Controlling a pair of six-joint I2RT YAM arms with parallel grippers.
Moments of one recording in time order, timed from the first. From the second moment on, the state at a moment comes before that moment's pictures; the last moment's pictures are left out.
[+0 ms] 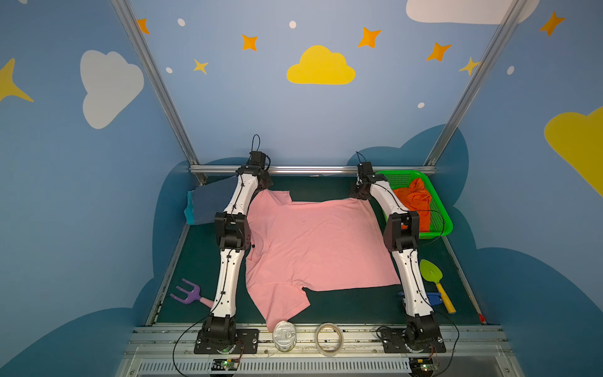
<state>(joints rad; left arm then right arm) -0.09 2.67 2.67 -0.98 -0.05 -0.51 0.23 2.71 2.56 -0.88 0.00 0.32</state>
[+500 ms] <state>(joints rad) -0.08 2.50 2.55 -1.06 -0.03 -0.52 0.22 2.55 2.26 -0.76 0.04 0.31</state>
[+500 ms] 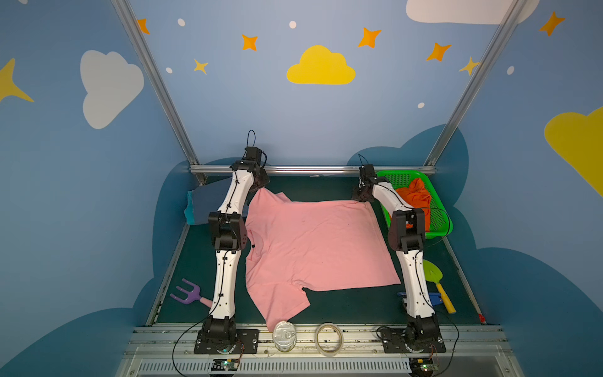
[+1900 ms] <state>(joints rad) -0.27 1.74 1.17 -0.84 -0.13 -0.71 0.22 2.04 1.57 -0.75 0.02 0.40</state>
